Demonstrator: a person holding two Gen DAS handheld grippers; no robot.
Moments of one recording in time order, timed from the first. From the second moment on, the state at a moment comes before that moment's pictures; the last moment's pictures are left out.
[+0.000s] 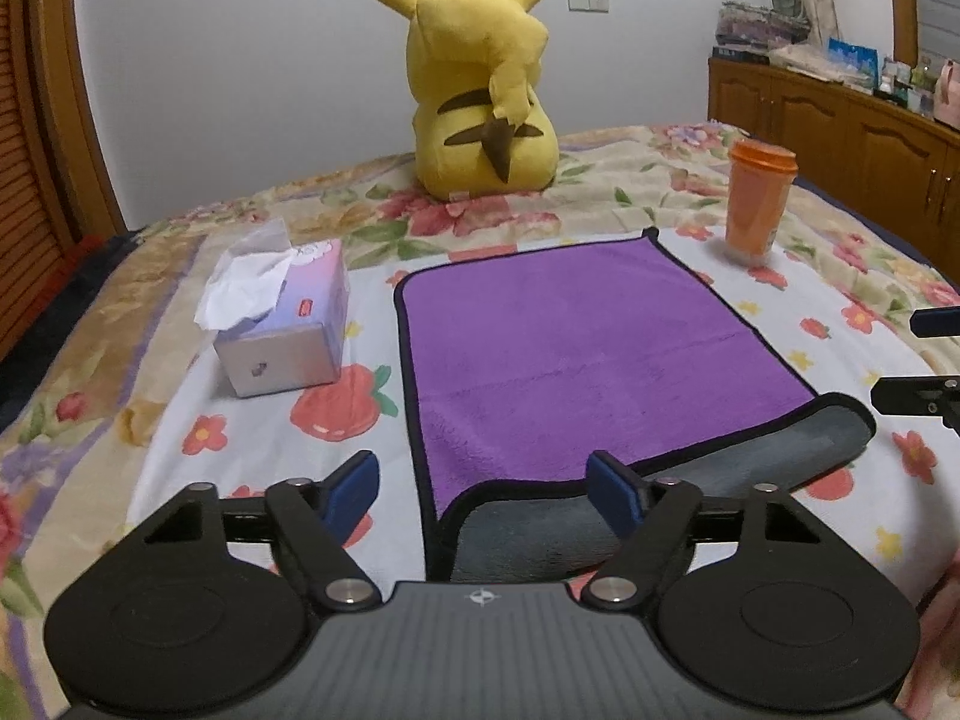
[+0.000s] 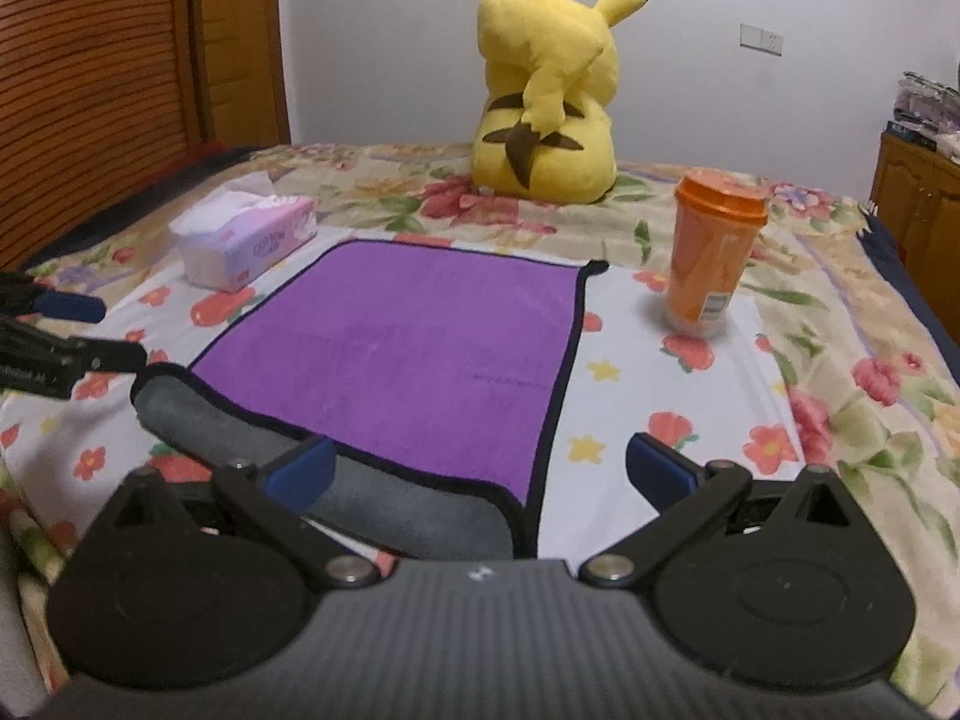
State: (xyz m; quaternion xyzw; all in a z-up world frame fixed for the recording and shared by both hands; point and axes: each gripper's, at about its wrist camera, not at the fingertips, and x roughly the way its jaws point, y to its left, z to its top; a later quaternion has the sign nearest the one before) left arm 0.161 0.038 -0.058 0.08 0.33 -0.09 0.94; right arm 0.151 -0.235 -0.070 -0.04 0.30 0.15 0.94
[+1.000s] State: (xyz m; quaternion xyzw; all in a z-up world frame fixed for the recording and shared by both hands) left arm 0.197 0.054 -0.103 0.06 0.42 -0.10 0.90; right arm 0.195 -0.238 -0.110 0.00 0.41 0.18 0.89
